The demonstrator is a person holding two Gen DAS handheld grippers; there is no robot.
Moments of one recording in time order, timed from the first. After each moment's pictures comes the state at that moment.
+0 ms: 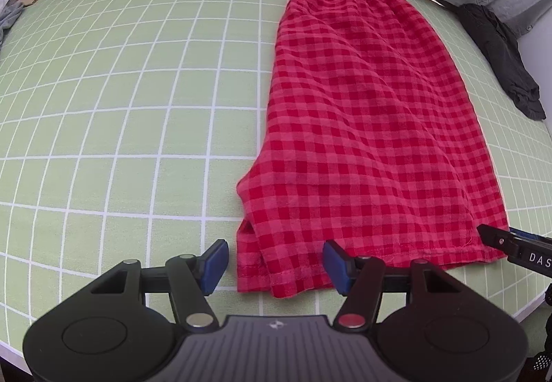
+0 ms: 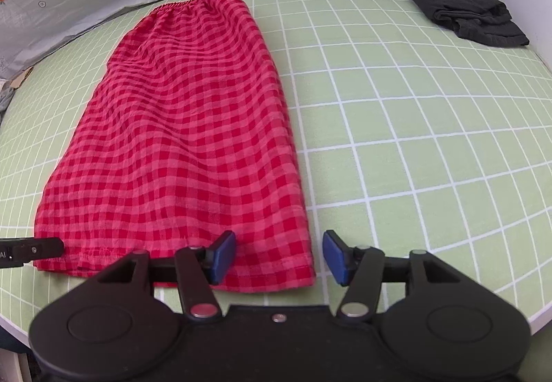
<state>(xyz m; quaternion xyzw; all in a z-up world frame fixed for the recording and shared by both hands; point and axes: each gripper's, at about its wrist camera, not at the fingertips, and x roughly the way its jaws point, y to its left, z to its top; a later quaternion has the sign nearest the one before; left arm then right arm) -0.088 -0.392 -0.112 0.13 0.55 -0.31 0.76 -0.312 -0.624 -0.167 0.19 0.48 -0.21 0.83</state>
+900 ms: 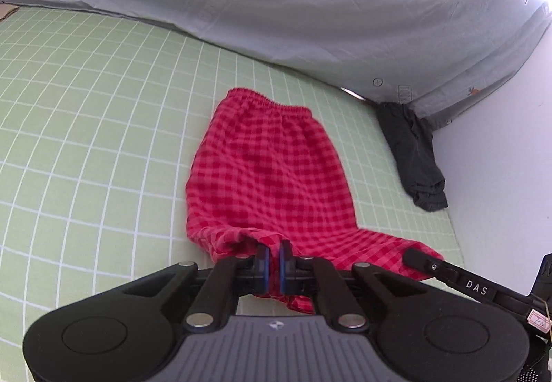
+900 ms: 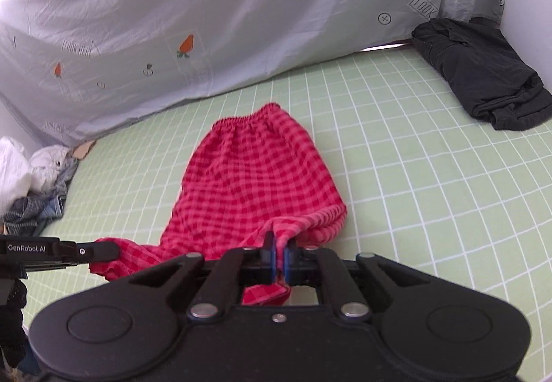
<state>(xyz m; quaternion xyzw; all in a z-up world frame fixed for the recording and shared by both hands) -0.025 -0.411 -0.012 -0.05 0.49 -0.42 0.76 -0.275 -0.661 -0.067 0.25 0.34 -0.15 0.89</state>
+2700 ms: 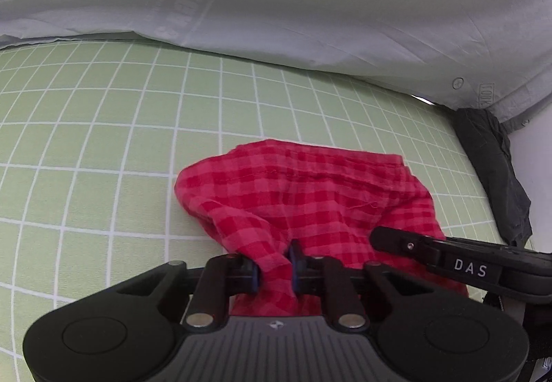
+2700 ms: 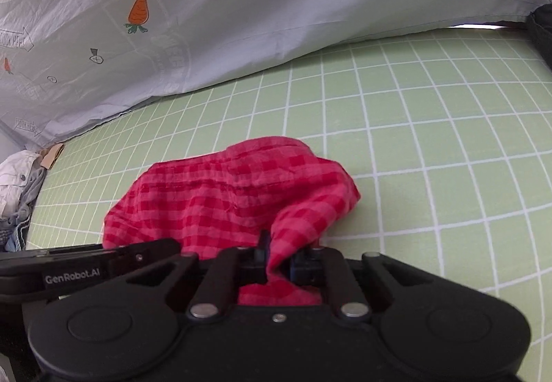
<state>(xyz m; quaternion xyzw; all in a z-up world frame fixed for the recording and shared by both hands) 0.101 -0.558 -0.128 0.05 0.49 -0.42 0.76 -0.049 -0.716 -0.173 0.23 0.41 -0.09 0.88</state>
